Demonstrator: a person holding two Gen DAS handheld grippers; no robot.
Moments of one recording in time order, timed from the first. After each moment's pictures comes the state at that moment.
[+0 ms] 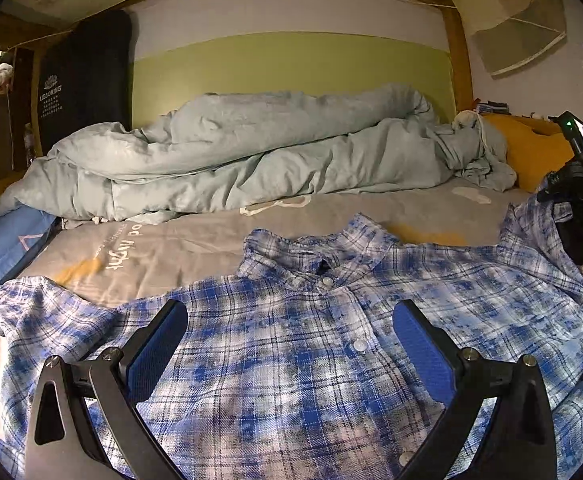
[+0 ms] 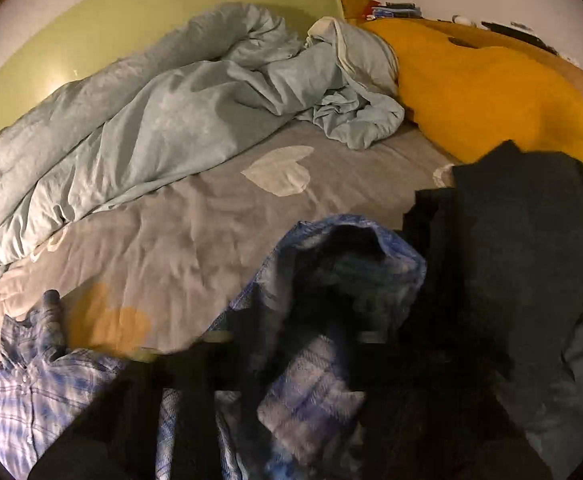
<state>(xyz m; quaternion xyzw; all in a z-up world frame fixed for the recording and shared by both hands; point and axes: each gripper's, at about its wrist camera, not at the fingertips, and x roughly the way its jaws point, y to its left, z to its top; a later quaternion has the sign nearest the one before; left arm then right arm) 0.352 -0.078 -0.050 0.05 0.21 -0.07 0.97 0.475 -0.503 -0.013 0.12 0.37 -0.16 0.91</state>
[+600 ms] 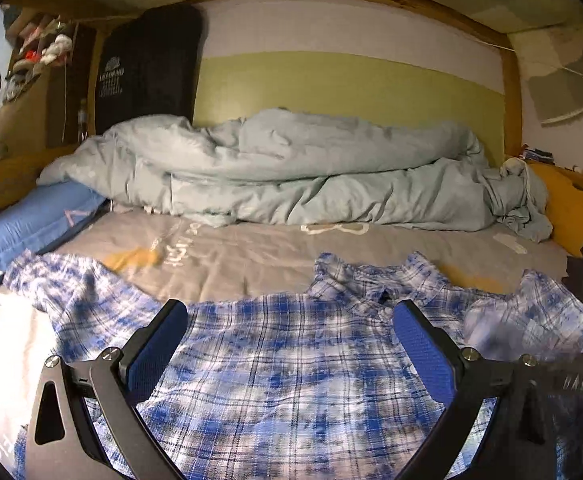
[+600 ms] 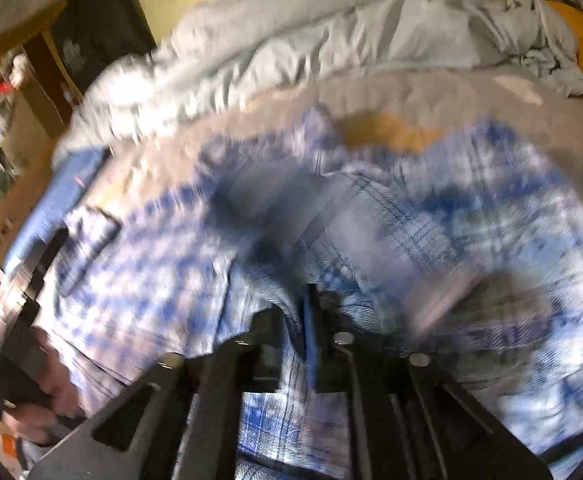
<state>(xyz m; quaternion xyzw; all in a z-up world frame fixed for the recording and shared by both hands) 0.340 -0.018 -0.023 -0.02 0.19 0.01 0.98 0.401 -0.280 -0.051 0.11 0.45 0.13 0.88</state>
